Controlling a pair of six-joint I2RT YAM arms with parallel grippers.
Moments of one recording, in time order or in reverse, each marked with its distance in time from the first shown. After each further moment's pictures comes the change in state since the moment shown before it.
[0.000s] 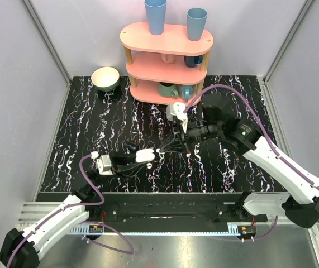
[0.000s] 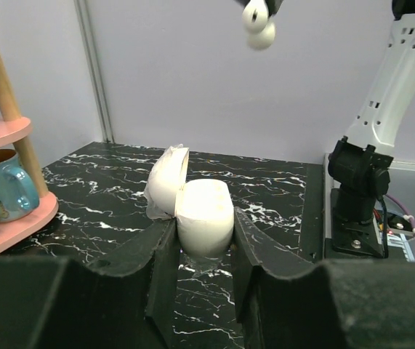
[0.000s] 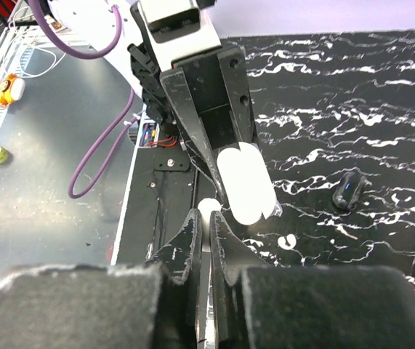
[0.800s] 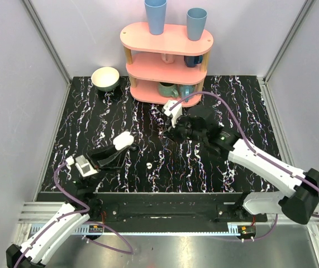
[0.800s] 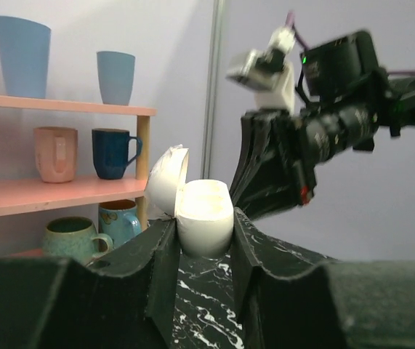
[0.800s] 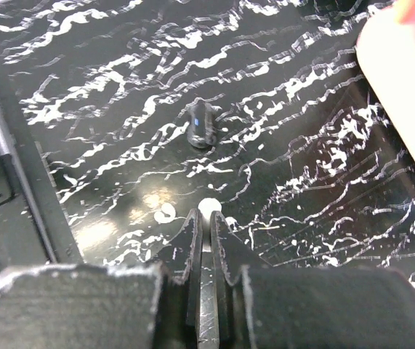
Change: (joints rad) left arm 0.000 -0.287 0.000 -0.073 -0.418 -0.007; right arm 0.001 0.089 -0.292 0.338 0.618 0.105
